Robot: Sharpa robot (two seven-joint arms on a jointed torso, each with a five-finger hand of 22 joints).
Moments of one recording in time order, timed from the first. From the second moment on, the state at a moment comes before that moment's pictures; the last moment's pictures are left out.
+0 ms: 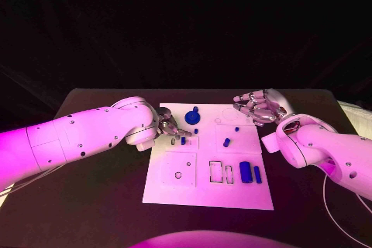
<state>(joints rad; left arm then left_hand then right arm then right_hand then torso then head) 1.22 -0.71 0.00 1.49 -0.99 0.00 -0.67 1.14 0.00 -0.14 0.26 0.05 1.01 0.00 0.72 0.50 1.42 -0.06 1.24 1.23 1.47 -0.11 1.57 1.31 0.03 1.46 0.00 1.45 1.31 0.99 -0.89 0.19 1.61 -0.83 -0.55 0.02 1.38 -0.10 0.22 0.18 0.42 1.01 0.15 0.07 0.07 1.20 0.06 0.80 0.93 1.46 -0.03 1.24 1.15 0.09 1.26 0.09 1.29 1.11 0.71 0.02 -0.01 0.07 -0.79</state>
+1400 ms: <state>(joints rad) 1.39 -0.48 -0.03 1.00 -0.98 0.32 -0.63 1.25 0.02 -0.07 0.26 0.05 0.96 0.08 0.44 0.34 1.25 0.00 0.98 0.90 1.47 -0.06 1.57 1.31 0.08 1.47 0.05 1.30 1.31 0.98 -0.87 0.19 1.60 -0.84 -0.57 0.01 1.38 -0.10 0.22 0.18 0.42 1.01 0.15 0.07 0.07 1.20 0.06 0.80 0.93 1.46 -0.03 1.24 1.15 0.09 1.26 0.09 1.29 1.11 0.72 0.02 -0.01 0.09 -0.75</state>
